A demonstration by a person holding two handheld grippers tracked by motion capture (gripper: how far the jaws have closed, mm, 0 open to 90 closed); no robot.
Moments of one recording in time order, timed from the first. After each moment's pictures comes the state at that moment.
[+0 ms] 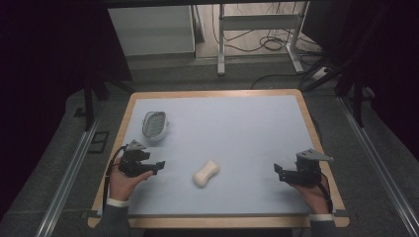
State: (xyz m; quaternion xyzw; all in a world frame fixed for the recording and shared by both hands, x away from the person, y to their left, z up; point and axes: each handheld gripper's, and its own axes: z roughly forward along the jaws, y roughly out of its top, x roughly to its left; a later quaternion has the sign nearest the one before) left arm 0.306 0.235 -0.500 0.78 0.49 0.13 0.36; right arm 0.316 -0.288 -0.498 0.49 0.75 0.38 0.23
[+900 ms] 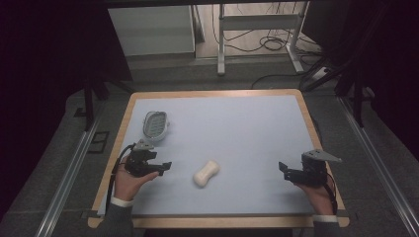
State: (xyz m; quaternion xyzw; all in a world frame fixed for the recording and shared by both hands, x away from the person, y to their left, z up) left arm 0.305 0.214 -0.489 0.80 0.46 0.13 0.36; right arm 0.312 -0.299 -0.492 0.50 0.74 0.39 0.24
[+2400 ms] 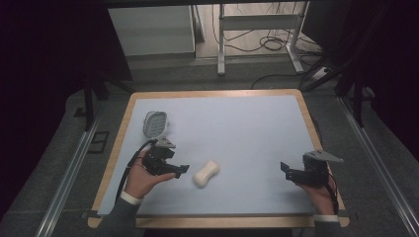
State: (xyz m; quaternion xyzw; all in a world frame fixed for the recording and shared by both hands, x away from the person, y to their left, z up) left arm 0.306 0.154 -0.458 0.85 0.40 0.09 0.33; right arm 0.313 -0.304 -0.495 0.50 0.73 0.39 0.24
